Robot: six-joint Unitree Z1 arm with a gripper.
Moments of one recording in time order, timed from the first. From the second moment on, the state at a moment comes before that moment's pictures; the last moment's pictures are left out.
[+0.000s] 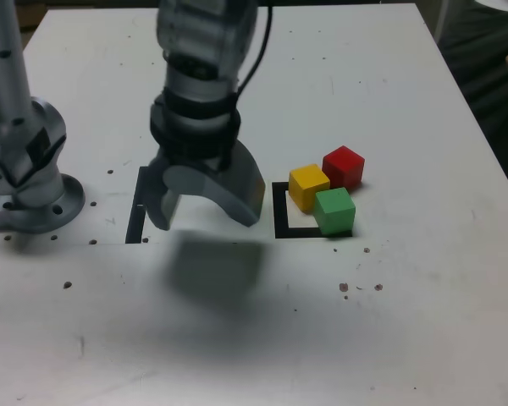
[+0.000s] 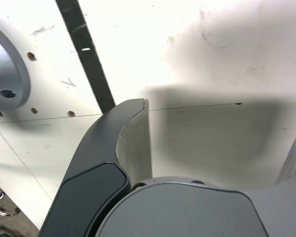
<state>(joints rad) -0.32 1.78 -1.11 1.12 -0.01 -0.16</state>
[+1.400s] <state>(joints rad) -0.22 2.03 -1.30 1.10 -0.01 -0.04</state>
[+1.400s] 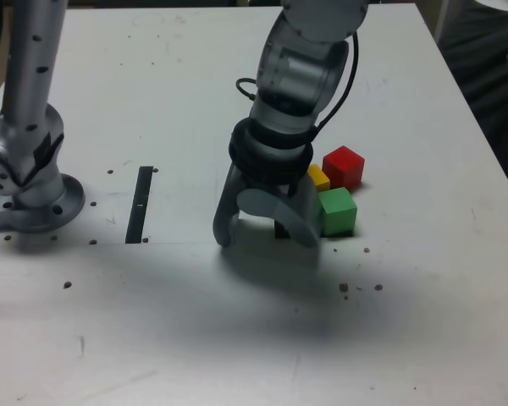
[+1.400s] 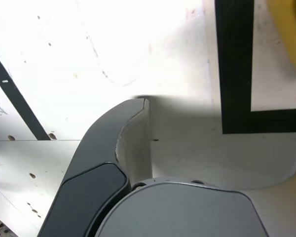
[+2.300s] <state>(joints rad) -0.09 2.06 -1.35 1.10 -0.02 0.05</state>
